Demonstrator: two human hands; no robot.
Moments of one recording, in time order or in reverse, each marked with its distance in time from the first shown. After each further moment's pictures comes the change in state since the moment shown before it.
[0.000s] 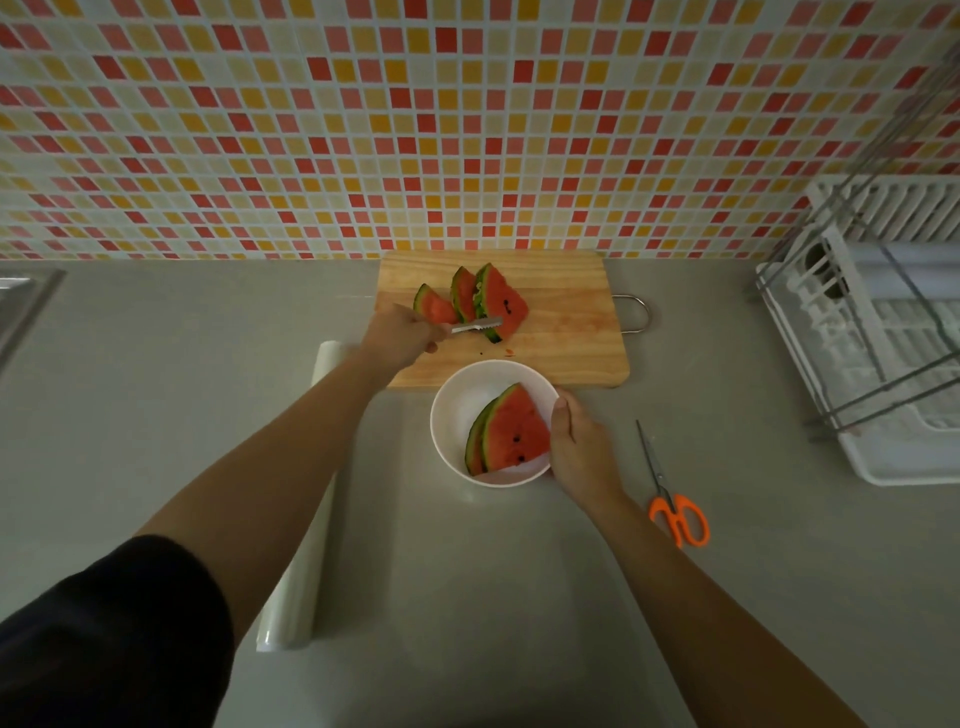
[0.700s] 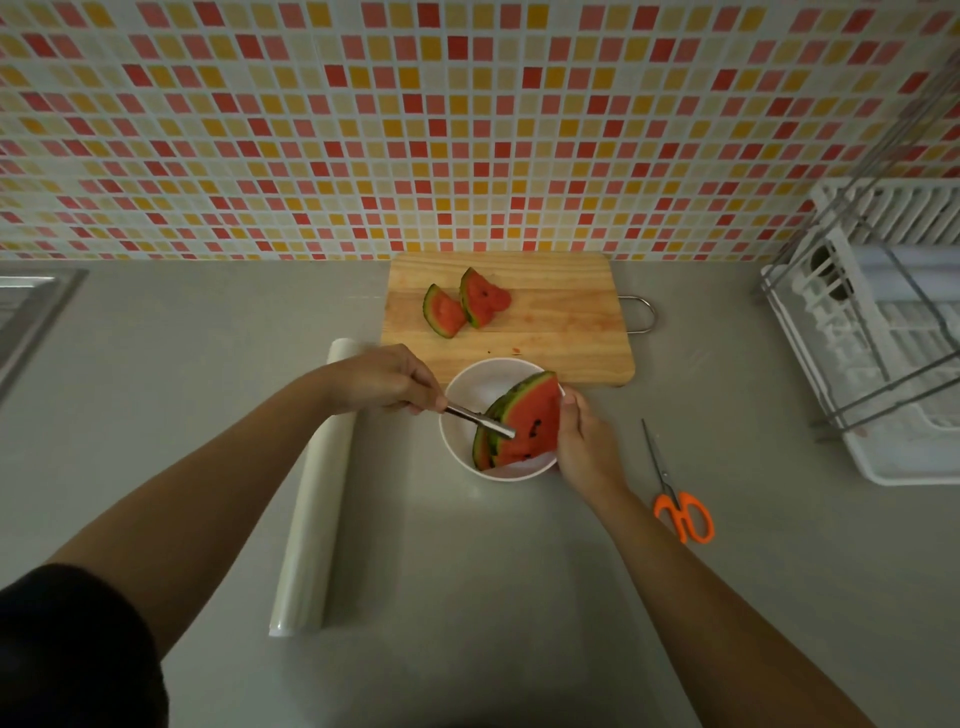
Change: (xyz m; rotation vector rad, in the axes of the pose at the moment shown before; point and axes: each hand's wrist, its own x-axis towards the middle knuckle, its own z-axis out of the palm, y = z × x) left_hand -0.047 -0.020 -0.038 0.140 -0.614 0.151; right_hand 0.001 -0.001 0.002 0.046 0.009 0.028
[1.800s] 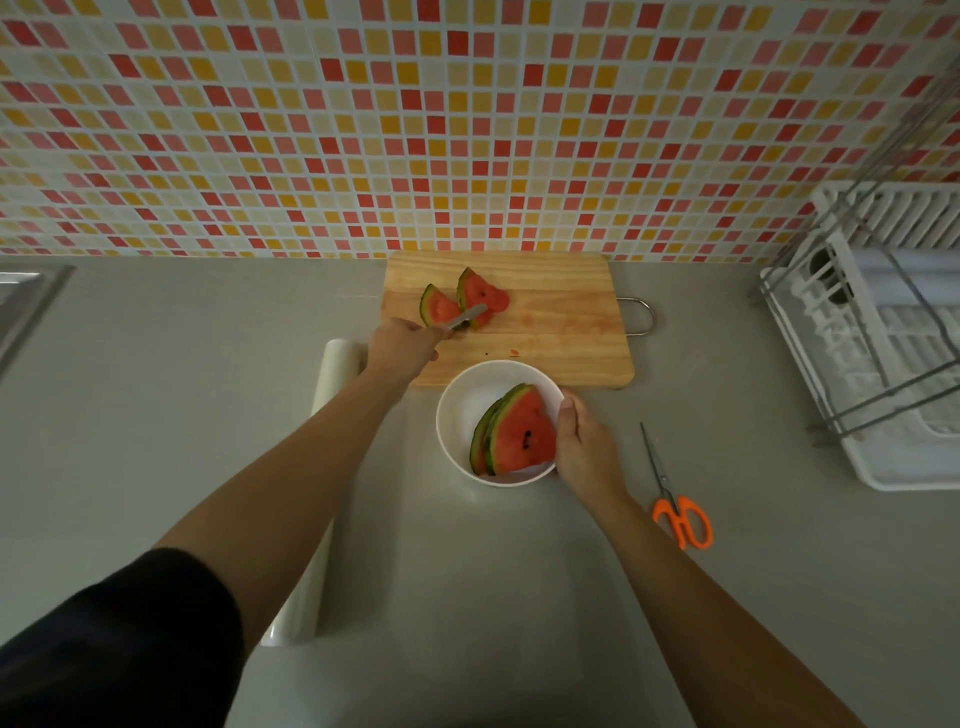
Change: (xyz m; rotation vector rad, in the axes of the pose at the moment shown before) left_hand 0.058 0.007 0.014 -0.246 0.740 -0.242; right_hand 0.000 0.003 -0.001 -0.059 0.017 -0.004
